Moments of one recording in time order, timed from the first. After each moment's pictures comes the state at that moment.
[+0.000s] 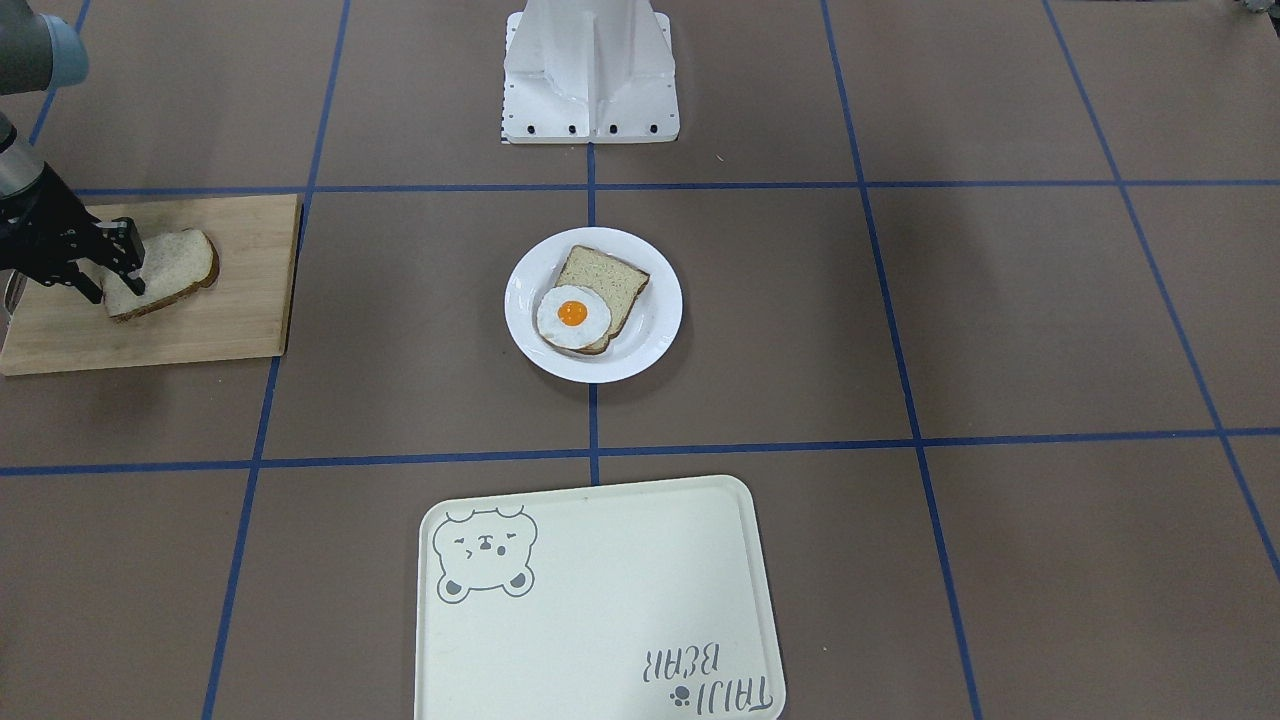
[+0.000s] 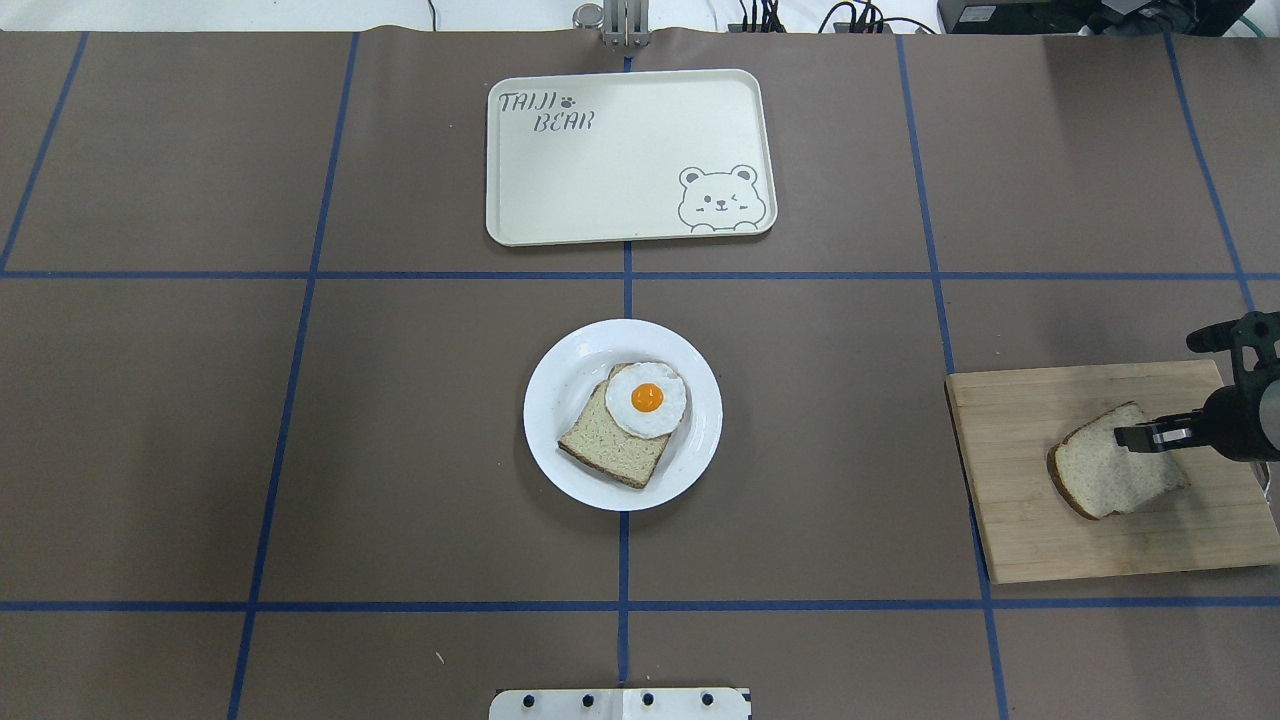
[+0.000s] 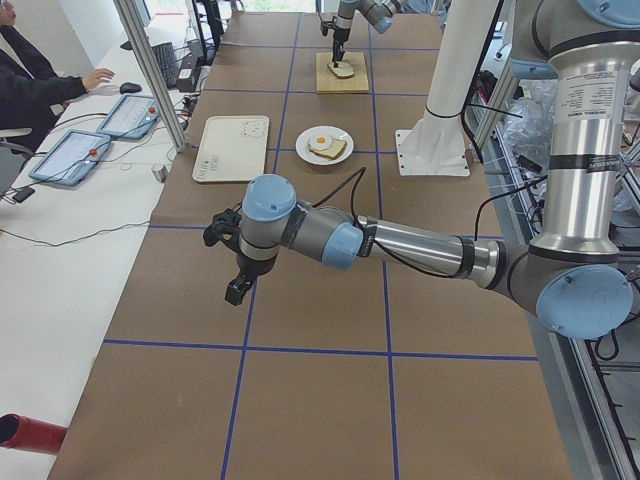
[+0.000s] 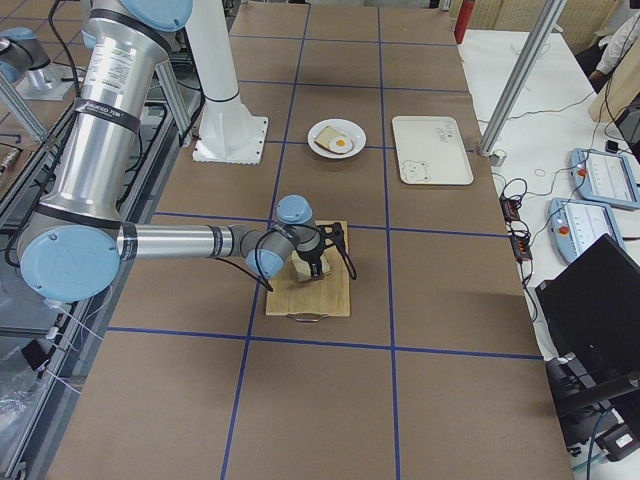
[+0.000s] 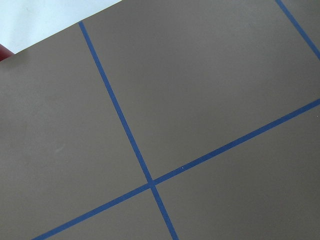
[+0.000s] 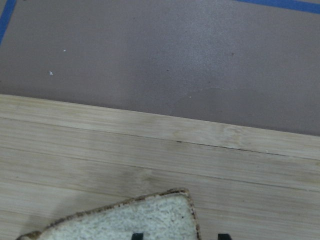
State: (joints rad) left arm -1.56 -1.57 -1.76 -1.78 -2.32 0.17; right arm 0.80 -1.87 1.76 -0.68 1.96 0.82
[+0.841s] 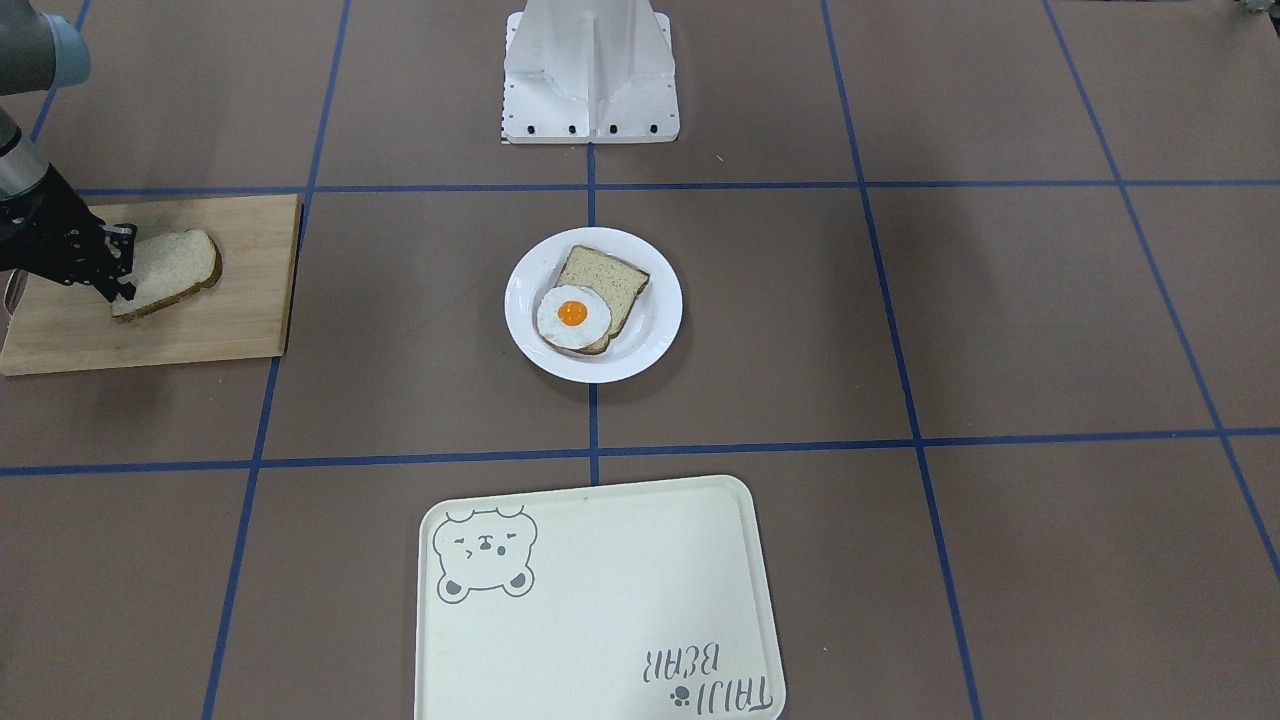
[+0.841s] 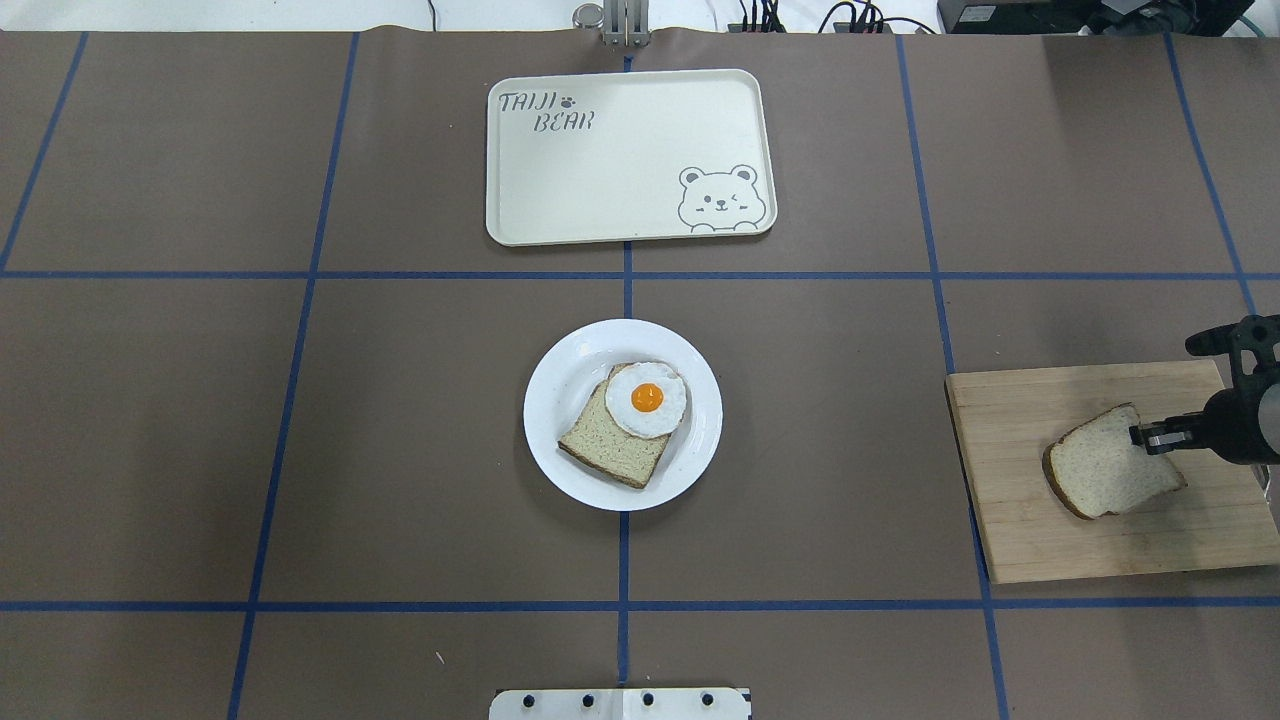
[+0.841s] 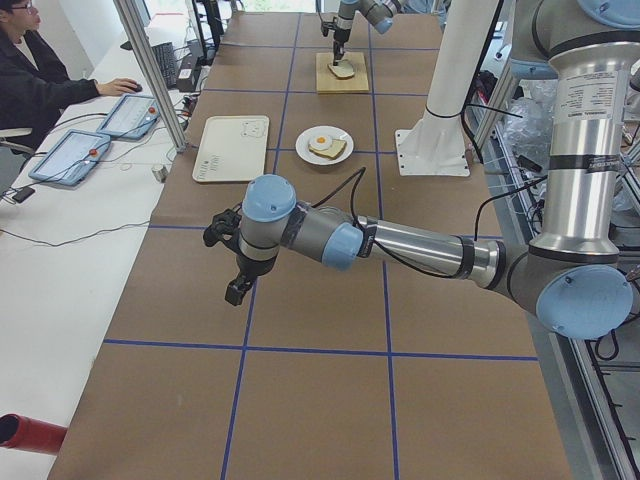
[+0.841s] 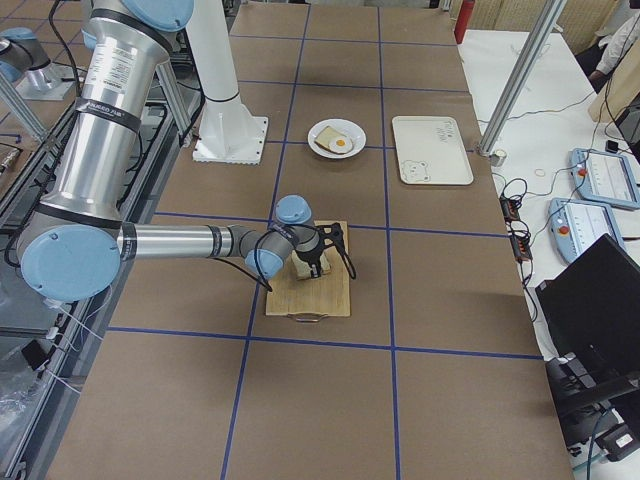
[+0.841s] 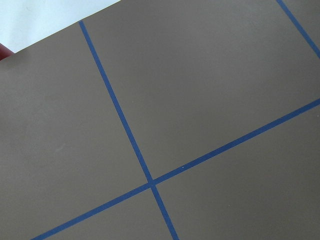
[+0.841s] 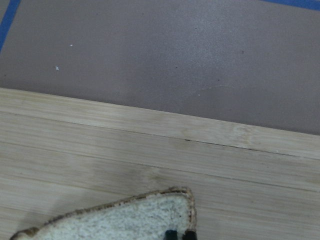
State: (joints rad) left arm -1.56 -1.57 -1.76 -1.78 -2.32 0.17; right arm 0.79 -1.88 1.76 -0.68 1.95 0.82
